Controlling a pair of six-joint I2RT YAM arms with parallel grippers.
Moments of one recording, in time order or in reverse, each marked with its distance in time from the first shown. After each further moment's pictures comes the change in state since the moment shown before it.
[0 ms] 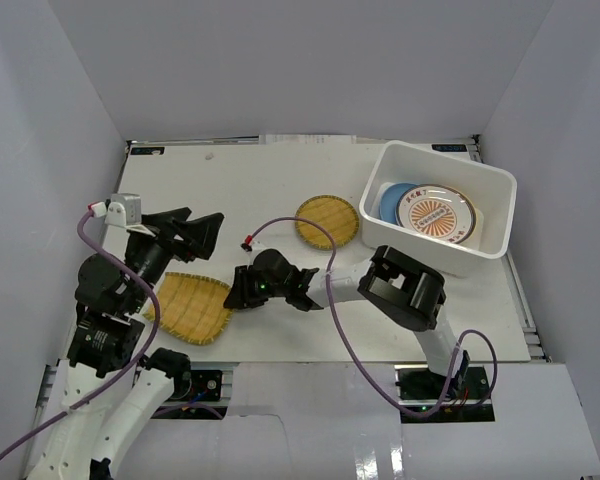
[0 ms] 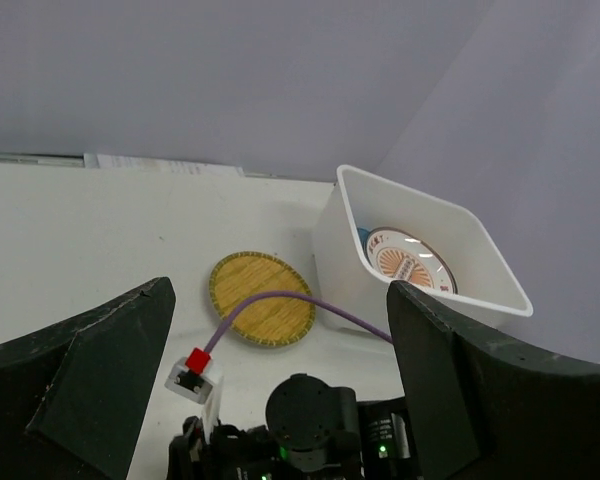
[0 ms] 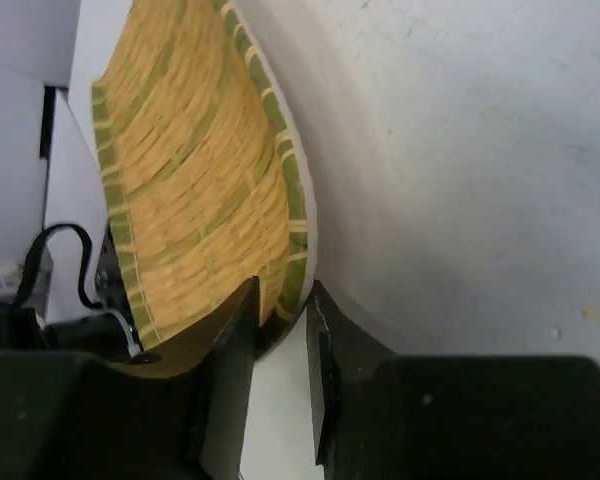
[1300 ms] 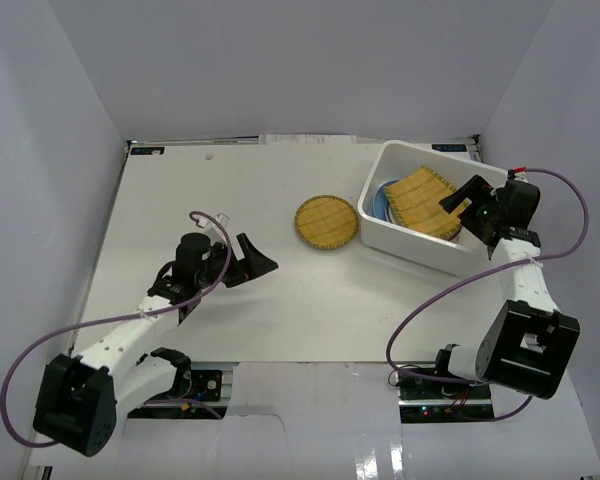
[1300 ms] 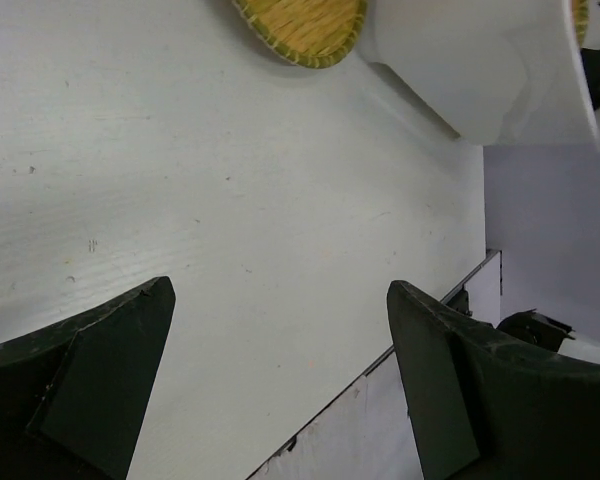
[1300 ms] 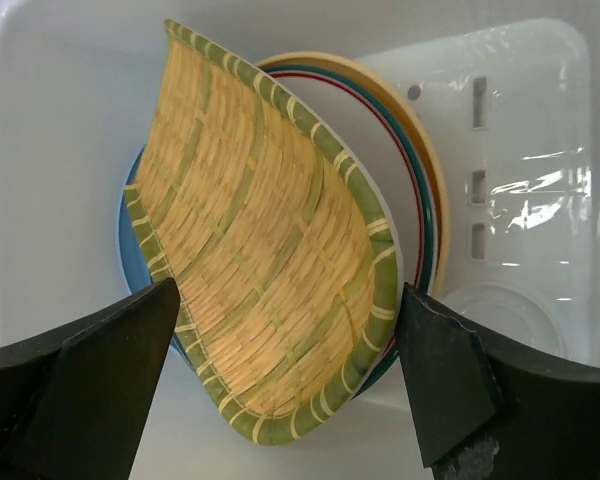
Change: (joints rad) left arm -0.047 0.428 -0.447 0.249 0.314 -0.309; right arm -1.413 -0.752 -0.242 -0.586 -0.106 -0.330
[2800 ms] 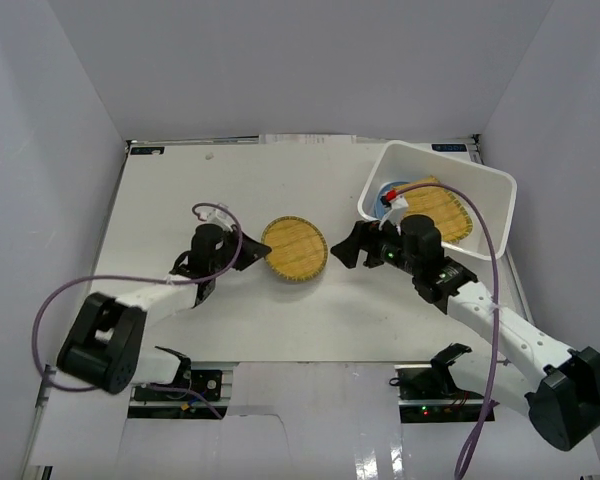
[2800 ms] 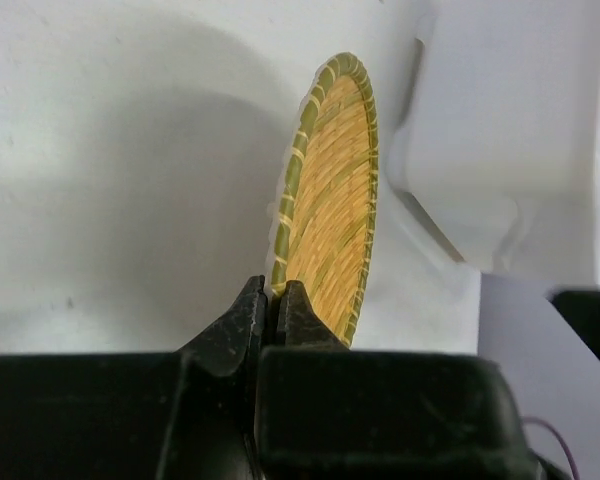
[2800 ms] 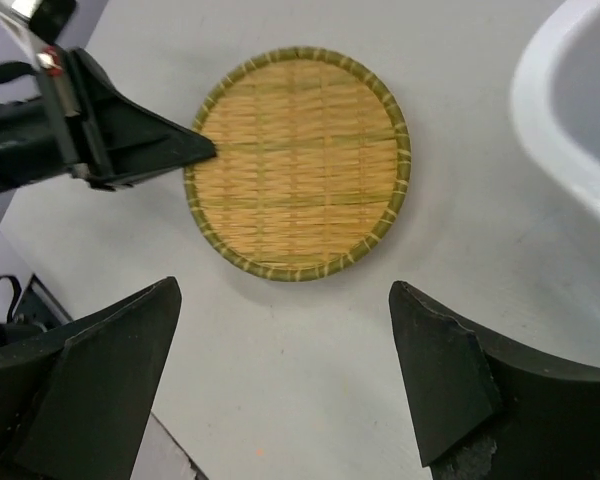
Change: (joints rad) left arm -0.004 0.522 0.089 0.416 -0.174 -0.161; right arm 0.831 -0.338 -0.237 0.167 0.107 -0.021
